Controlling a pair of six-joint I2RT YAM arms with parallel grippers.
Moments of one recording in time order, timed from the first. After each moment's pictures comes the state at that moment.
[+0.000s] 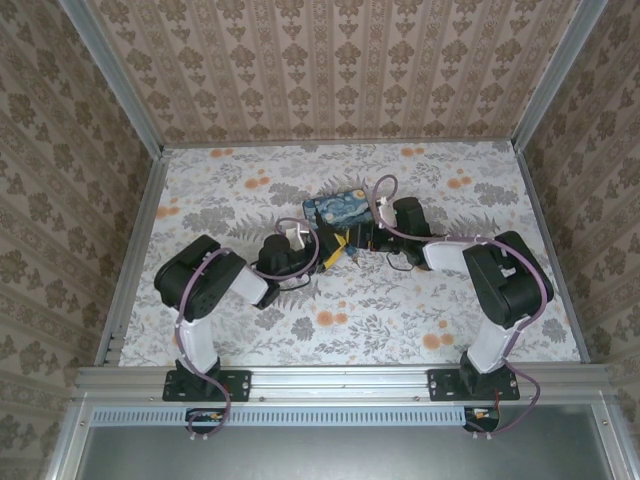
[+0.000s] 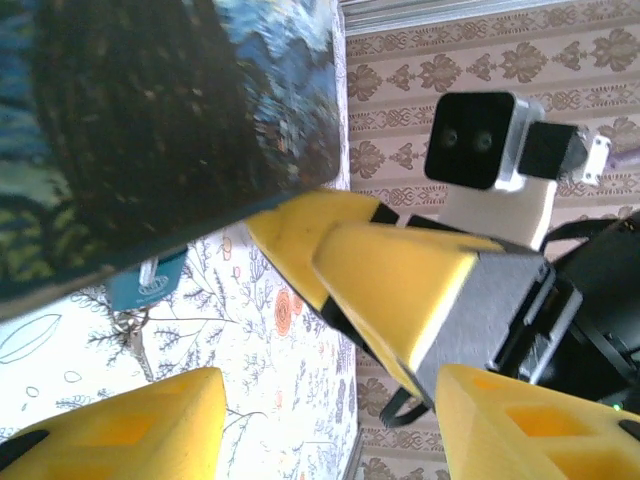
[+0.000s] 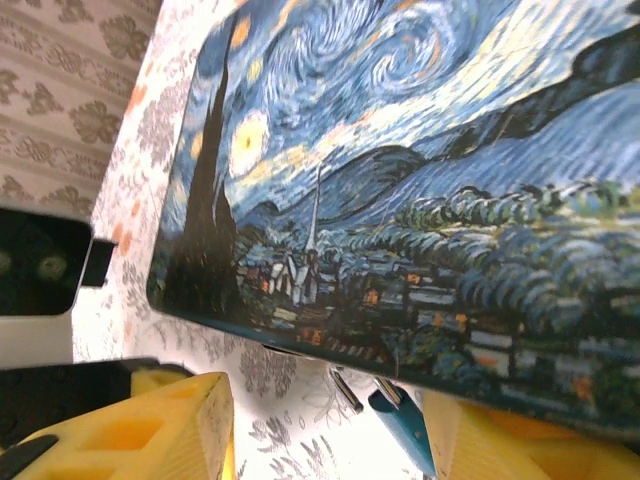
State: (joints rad) left arm -0.68 1.86 0.55 1.14 0.48 -1.35; right arm 0.34 1.76 0.81 0.35 -0.55 0.54
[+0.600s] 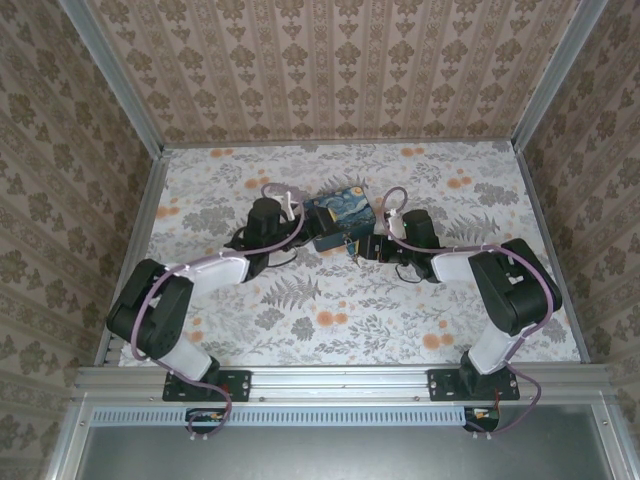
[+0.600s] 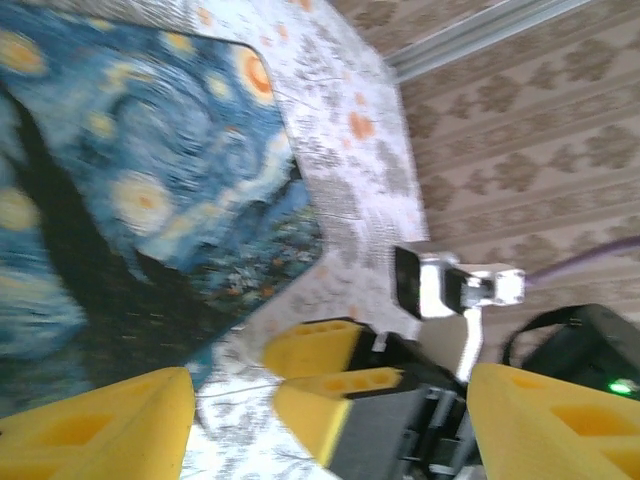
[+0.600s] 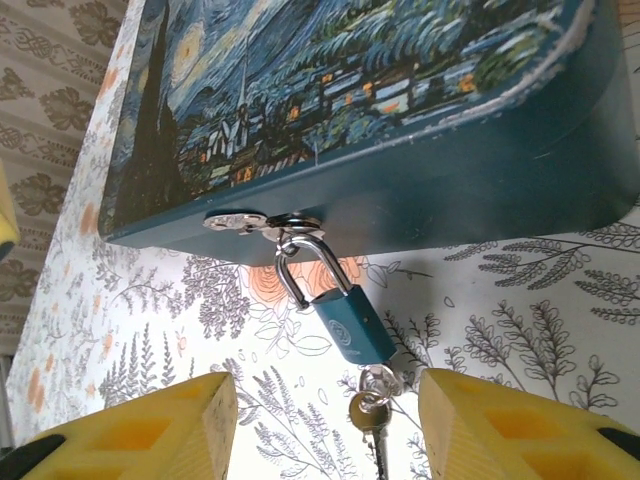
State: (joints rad) left arm -0.58 1.54 0.79 0.35 0.41 -0.93; right arm 0.32 1.70 0.66 0.40 -0.53 0.50
